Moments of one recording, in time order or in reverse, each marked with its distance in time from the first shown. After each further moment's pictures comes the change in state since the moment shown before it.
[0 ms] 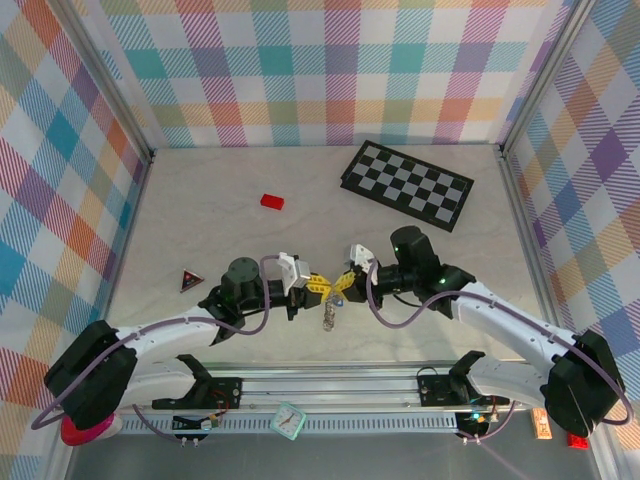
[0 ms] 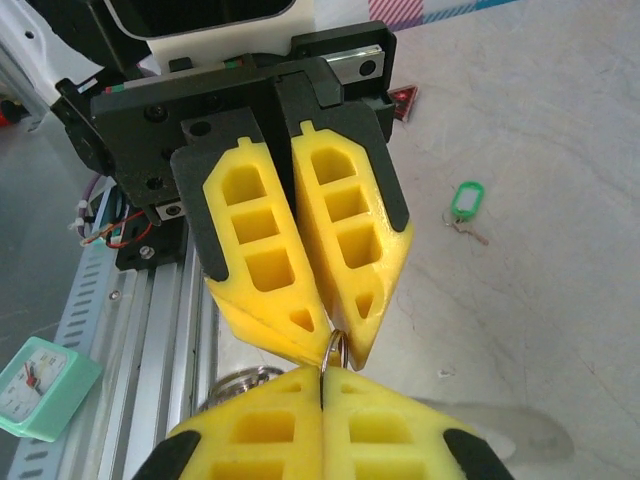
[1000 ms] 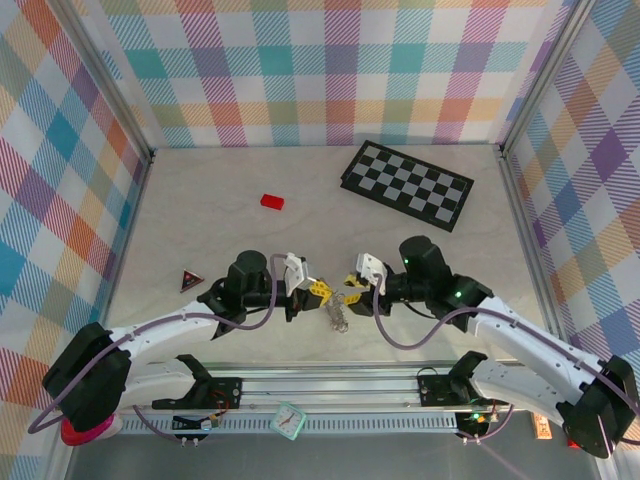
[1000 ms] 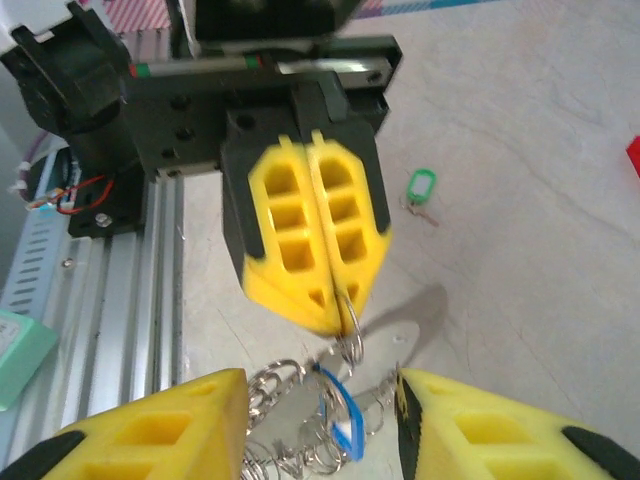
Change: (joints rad) left arm 0.000 -0.010 0.057 -0.217 0.048 0.071; right arm 0.051 -0.171 -0.043 -0.107 0.190 -0.057
